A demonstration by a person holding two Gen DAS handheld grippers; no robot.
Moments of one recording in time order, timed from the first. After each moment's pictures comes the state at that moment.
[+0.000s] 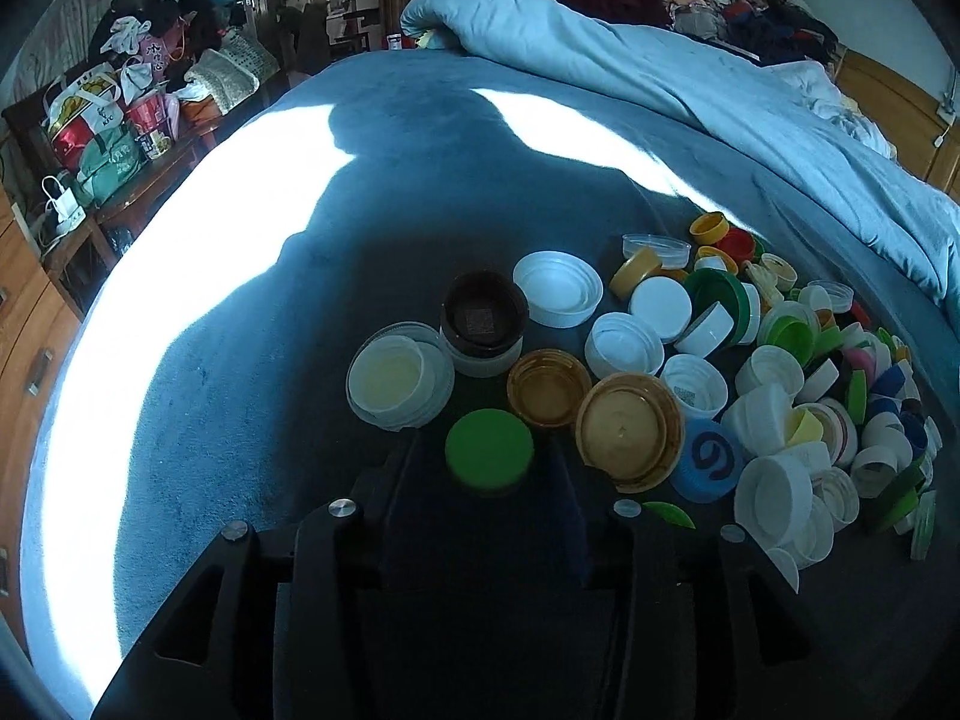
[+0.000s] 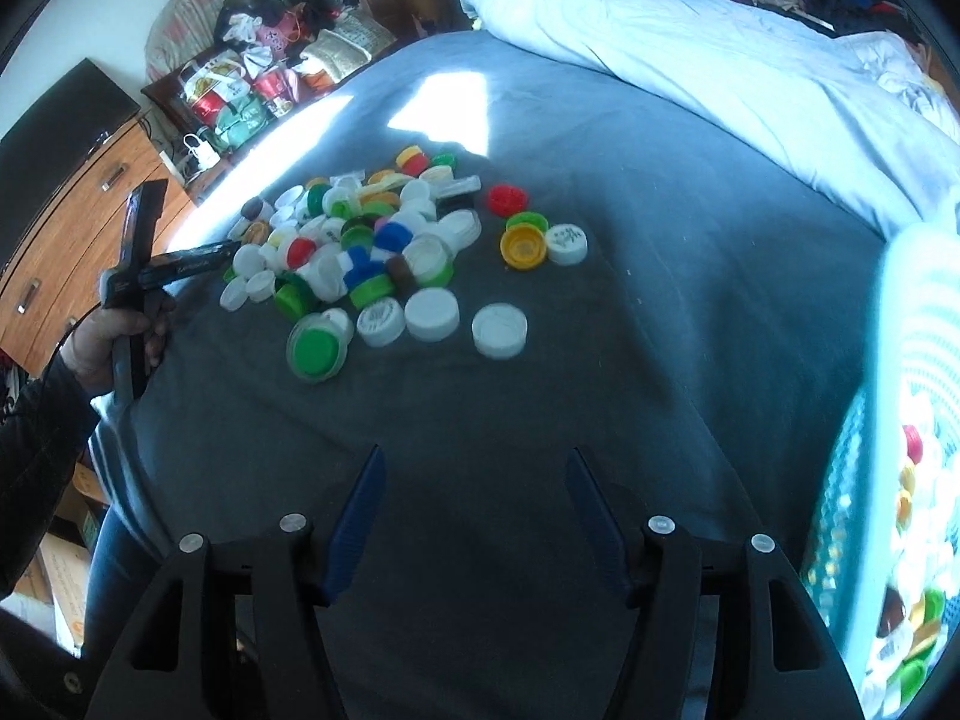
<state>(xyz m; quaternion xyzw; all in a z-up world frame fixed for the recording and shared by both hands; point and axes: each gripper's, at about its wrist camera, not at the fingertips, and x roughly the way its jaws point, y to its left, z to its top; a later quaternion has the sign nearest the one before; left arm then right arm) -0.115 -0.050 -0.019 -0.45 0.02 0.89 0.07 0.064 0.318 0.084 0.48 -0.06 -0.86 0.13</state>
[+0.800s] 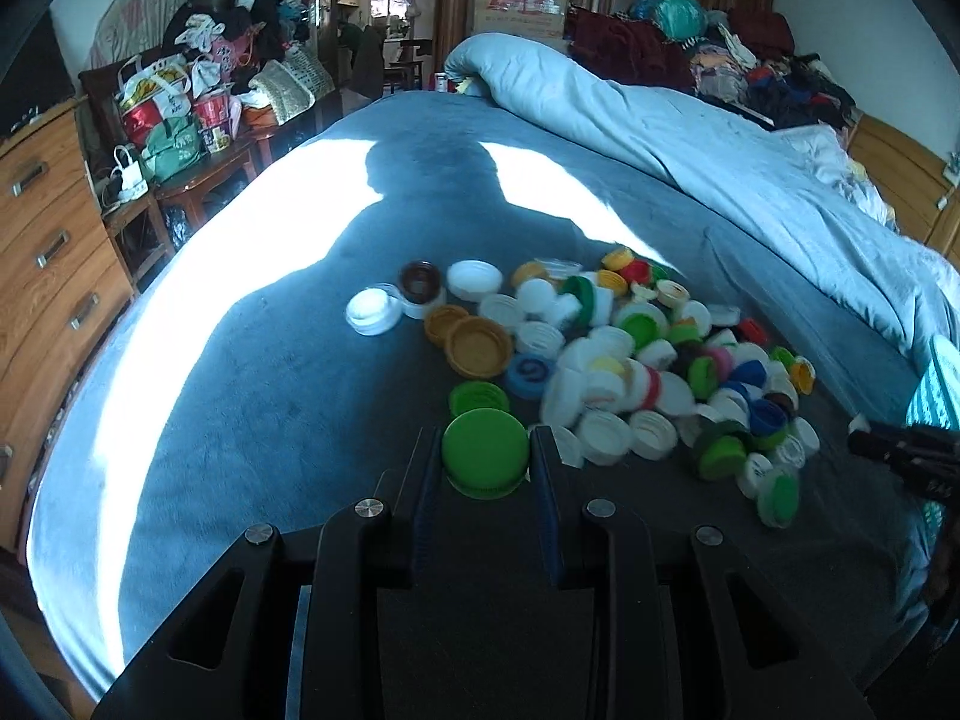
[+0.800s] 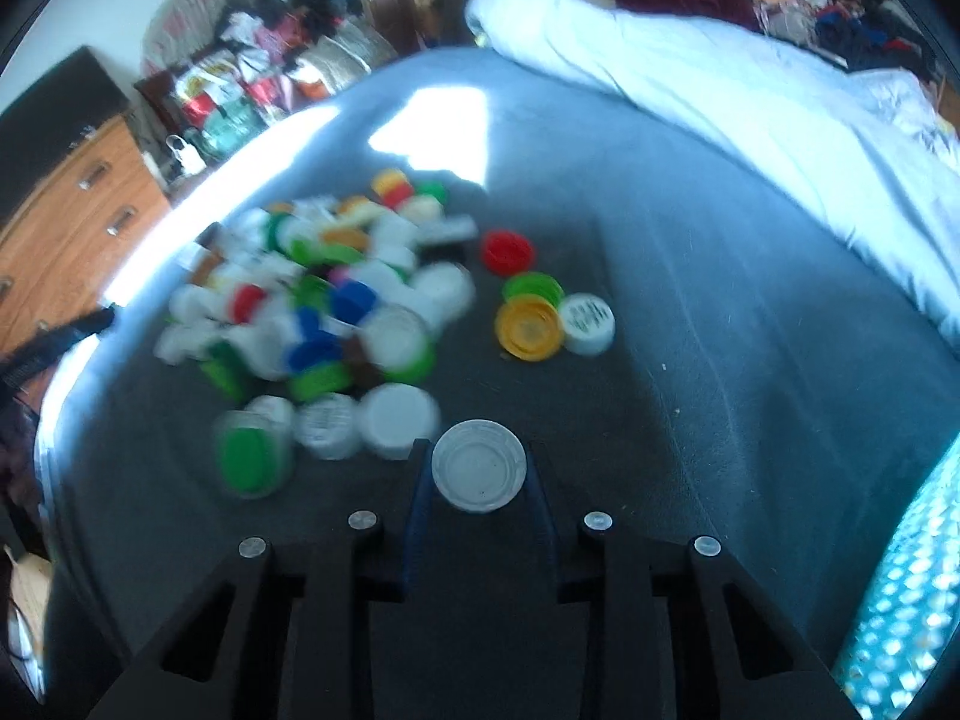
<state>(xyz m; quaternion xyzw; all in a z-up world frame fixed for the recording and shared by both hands) -0.016 0.006 0.040 -0.41 -0.03 0.91 0.01 0.023 0.295 0.079 0.44 -0.03 -0.89 0.13</state>
